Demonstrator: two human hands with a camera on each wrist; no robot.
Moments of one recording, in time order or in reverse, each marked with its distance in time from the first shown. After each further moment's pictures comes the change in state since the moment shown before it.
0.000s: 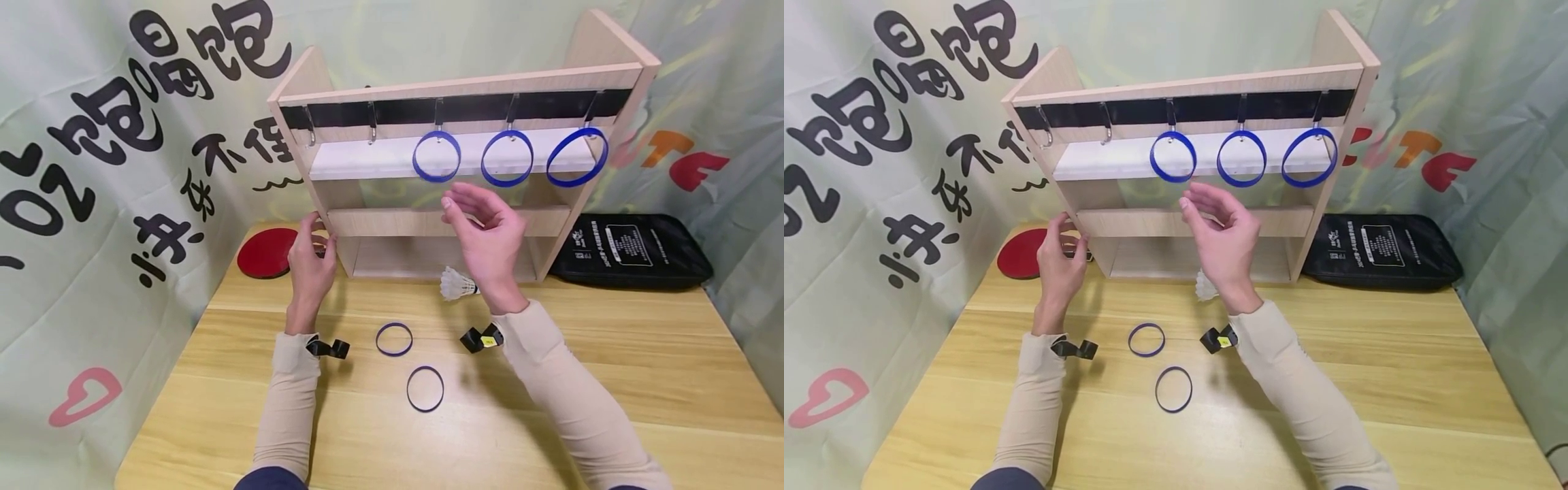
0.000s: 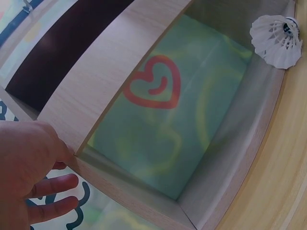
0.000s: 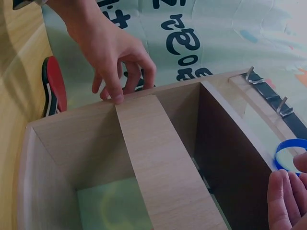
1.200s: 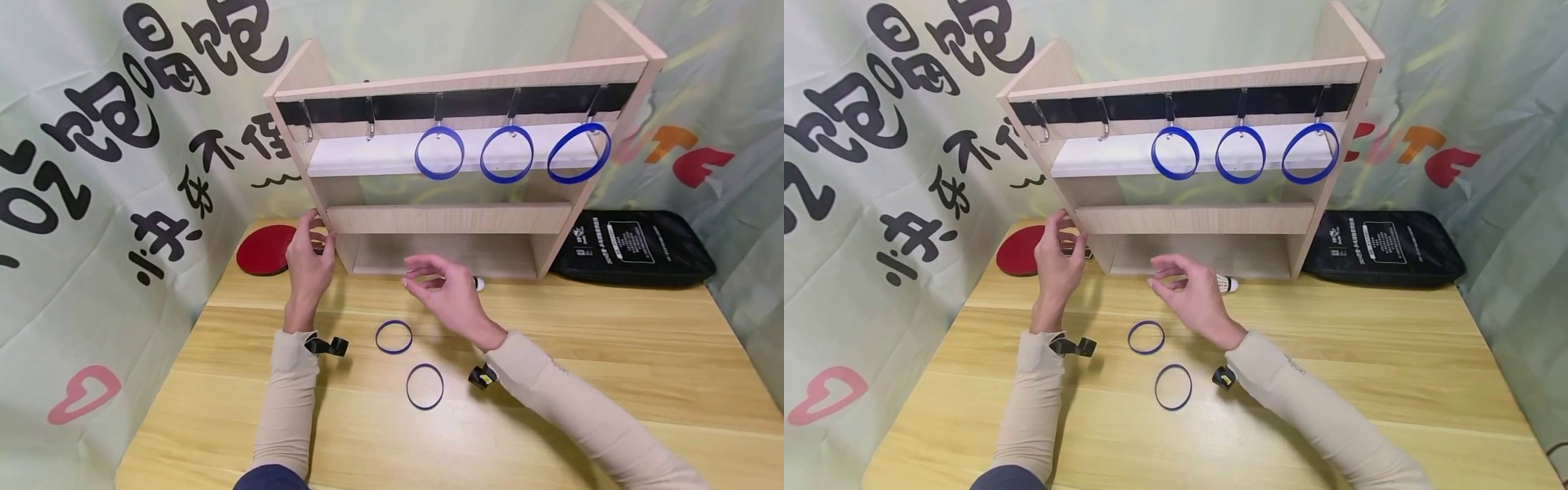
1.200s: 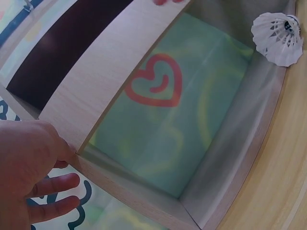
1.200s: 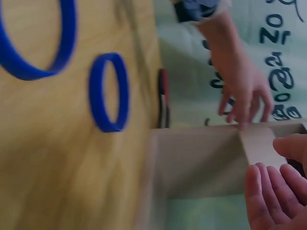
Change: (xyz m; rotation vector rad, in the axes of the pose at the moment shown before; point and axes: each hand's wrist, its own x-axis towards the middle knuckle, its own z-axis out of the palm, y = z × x) left_hand 0.002 -0.001 0.000 -0.001 0.001 0.002; right_hand -0.069 0.052 -0.006 -0.330 -0.484 0.221
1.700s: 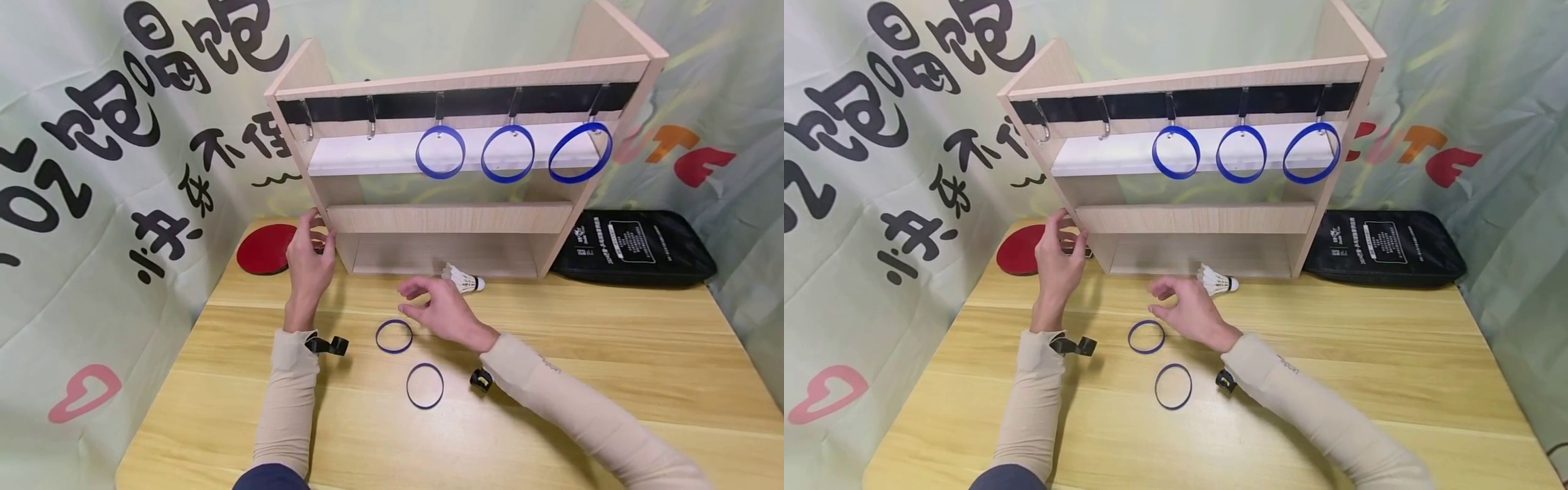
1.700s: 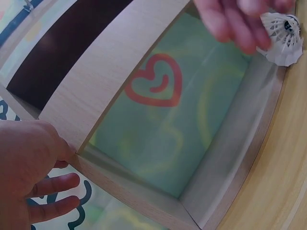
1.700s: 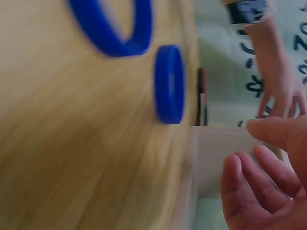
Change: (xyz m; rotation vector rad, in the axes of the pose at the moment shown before) left_hand 0.000 0.000 -0.001 -0.005 -0.011 -0.019; right_hand -0.009 0.026 0.011 -0.212 -0.279 0.044
